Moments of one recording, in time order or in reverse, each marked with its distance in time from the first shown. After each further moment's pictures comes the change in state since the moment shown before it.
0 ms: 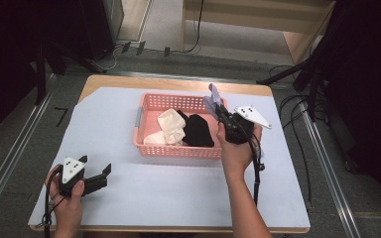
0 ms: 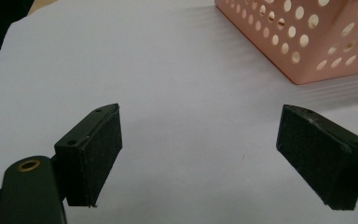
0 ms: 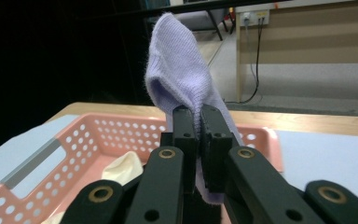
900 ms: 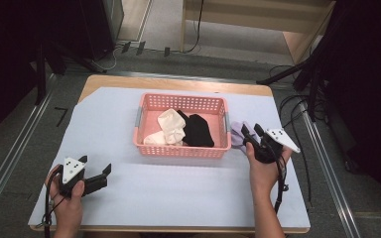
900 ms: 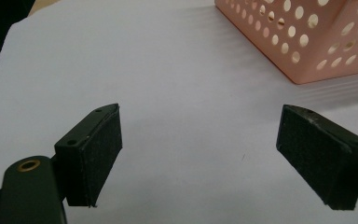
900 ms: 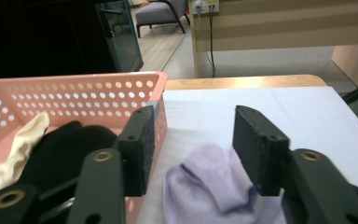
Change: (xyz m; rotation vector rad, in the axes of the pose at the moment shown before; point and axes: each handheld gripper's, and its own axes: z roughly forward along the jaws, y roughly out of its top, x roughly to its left) left arm -0.001 0.000 0.000 0.002 0.005 0.005; right arm -0.083 -0.053 -0.039 0.014 -0.145 0.013
